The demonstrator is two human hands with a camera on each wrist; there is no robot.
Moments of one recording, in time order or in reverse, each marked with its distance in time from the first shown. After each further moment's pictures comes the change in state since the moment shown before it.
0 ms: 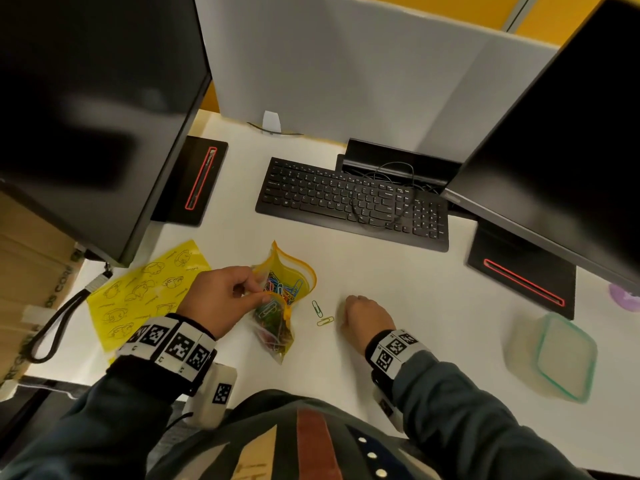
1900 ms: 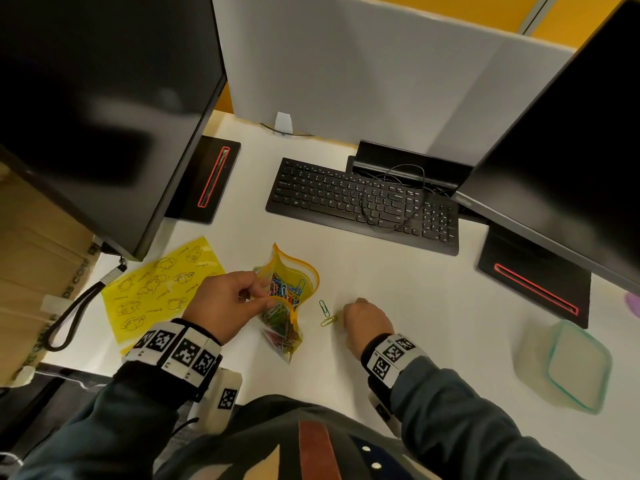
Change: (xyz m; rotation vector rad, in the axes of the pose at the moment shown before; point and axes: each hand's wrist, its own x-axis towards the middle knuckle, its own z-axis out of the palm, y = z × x) left_hand -0.009 -0.005 0.003 -0.011 -0.003 -0.008; right_hand -0.007 -0.016 -0.005 -0.077 -0.087 -0.015
